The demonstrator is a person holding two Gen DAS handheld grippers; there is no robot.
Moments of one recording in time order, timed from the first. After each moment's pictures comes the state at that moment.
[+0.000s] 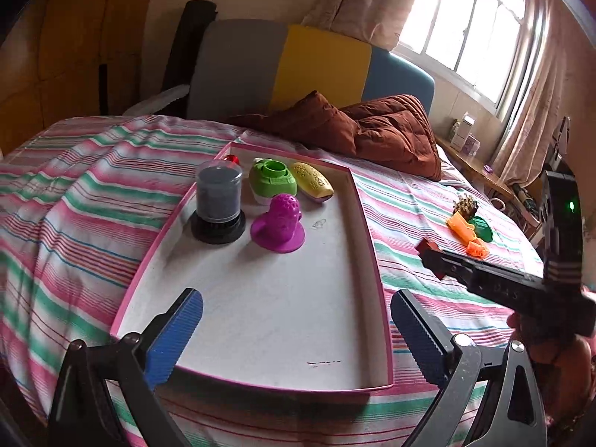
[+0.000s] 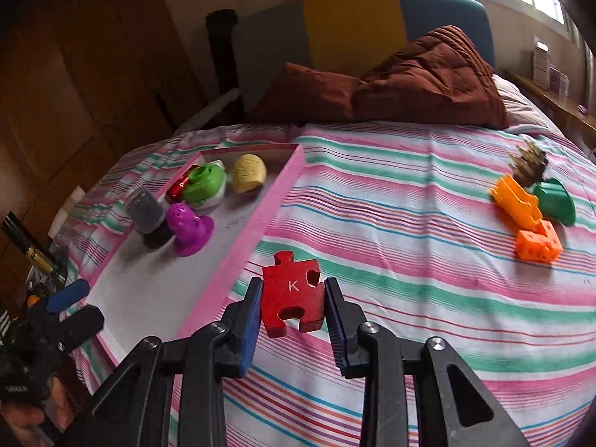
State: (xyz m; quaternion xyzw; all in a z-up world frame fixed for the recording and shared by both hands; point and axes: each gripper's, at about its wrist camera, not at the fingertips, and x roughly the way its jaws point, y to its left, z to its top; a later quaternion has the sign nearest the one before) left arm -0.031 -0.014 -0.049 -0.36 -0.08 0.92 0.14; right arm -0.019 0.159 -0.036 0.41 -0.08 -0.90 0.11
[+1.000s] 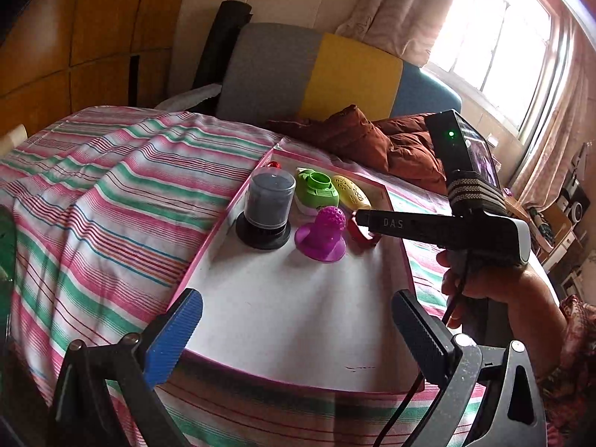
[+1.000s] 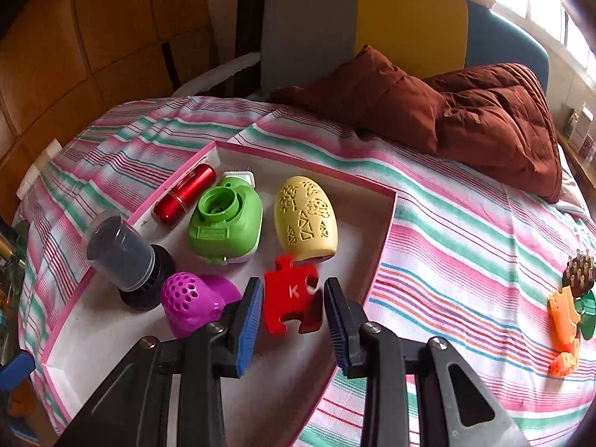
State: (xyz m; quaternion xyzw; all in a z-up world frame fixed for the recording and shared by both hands) left arm -0.032 -0.044 -0.049 -0.36 -0.10 0.92 0.10; right arm -0.129 0.071 -0.049 0.45 0.02 -0.89 0.09
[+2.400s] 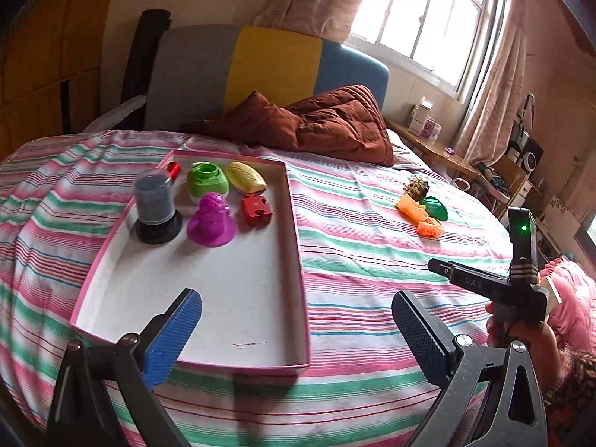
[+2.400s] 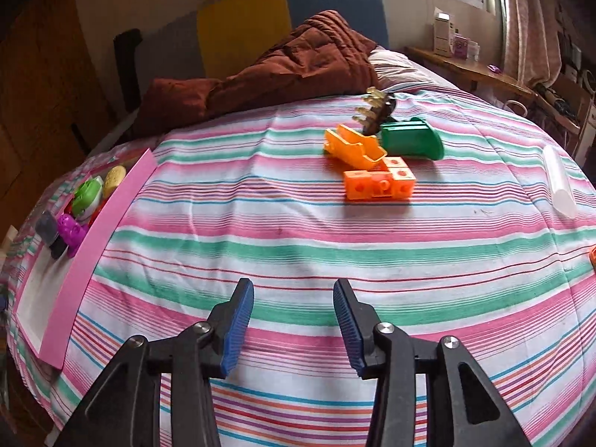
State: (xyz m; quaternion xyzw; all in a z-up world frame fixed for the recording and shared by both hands) left arm -0.003 0.033 -0.031 -0.36 -0.05 0.91 0.22; right arm 0.034 0.288 -0.063 0.41 -0.11 -0.90 -0.07
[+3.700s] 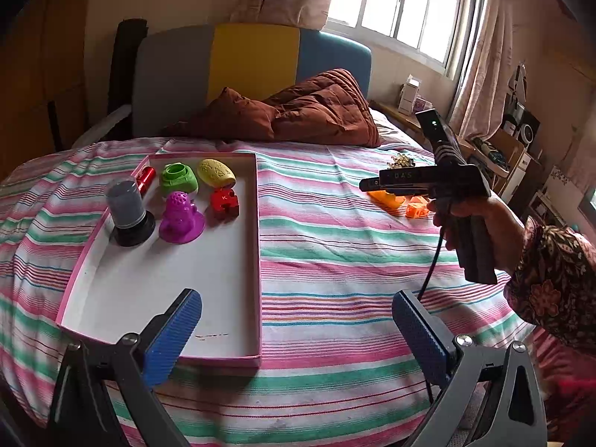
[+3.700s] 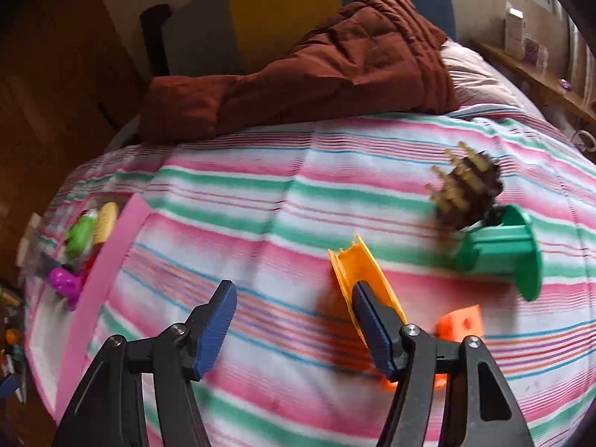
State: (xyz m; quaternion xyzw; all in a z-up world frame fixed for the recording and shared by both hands) left arm 0.012 0.072 -0.028 -0.37 0.00 0.90 0.22; right arm -0.098 0.310 -0.060 0.46 -0.11 -0.88 0.07
